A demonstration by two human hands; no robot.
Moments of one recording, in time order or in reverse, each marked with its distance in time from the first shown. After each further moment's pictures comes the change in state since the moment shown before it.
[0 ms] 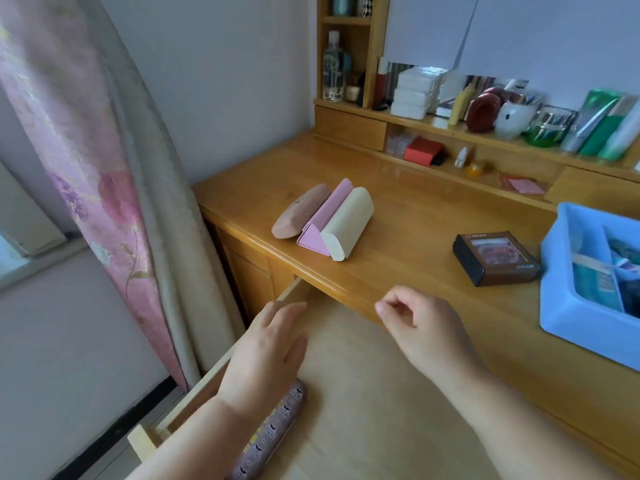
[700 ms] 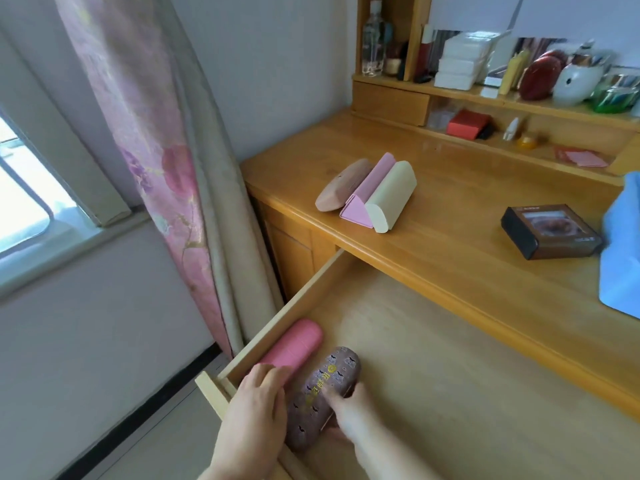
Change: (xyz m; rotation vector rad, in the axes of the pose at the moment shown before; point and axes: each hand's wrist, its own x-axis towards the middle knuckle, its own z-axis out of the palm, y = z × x) left_hand -0.126 -0.058 -0.001 0.139 -0.099 -0.257; right_hand -0.099 -0.001 0.204 0.620 -0.369 0.941
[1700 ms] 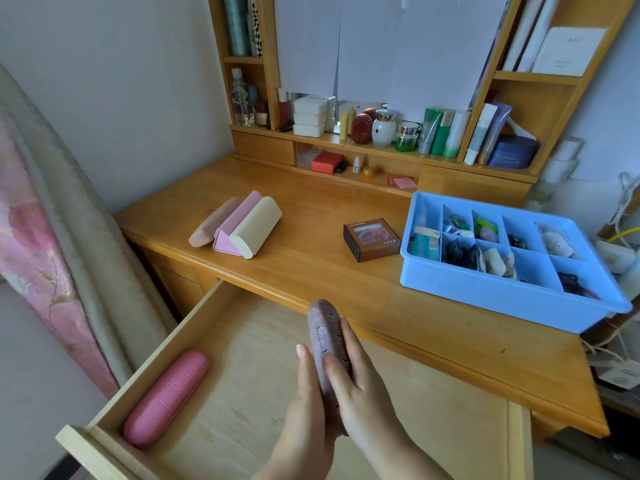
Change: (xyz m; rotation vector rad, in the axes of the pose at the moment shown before) left_hand -0.020 0.262 0.029 -1.513 -0.544 -0.543; right_hand -0.145 -0.035 -0.187 -0.060 0.231 -0.667
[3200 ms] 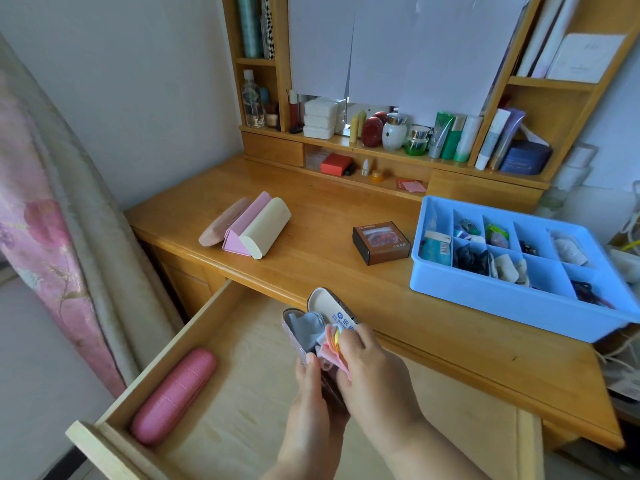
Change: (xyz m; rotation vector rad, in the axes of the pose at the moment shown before) left_hand 0.025 -0.017 -0.017 -0.374 -0.044 0.165; right_hand 0.011 -0.026 -0.007 -0.998 0.215 -0.478
